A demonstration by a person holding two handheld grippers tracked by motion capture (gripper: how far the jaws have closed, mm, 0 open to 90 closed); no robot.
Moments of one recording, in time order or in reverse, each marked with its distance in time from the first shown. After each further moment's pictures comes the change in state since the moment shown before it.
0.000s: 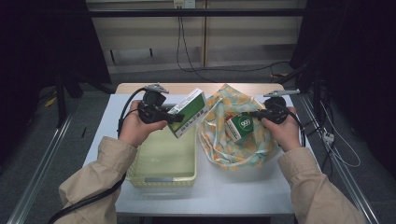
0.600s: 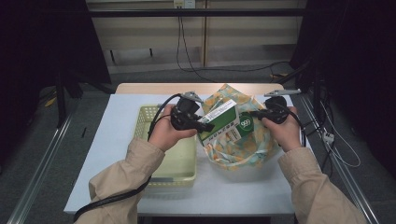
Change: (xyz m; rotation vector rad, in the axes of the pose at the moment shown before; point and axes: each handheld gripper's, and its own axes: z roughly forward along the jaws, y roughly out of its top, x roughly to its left) left arm -0.047 0.015 0.056 0.066 -0.086 0.125; right arm 0.001 0.001 -0.003 -0.010 0.003 0.000
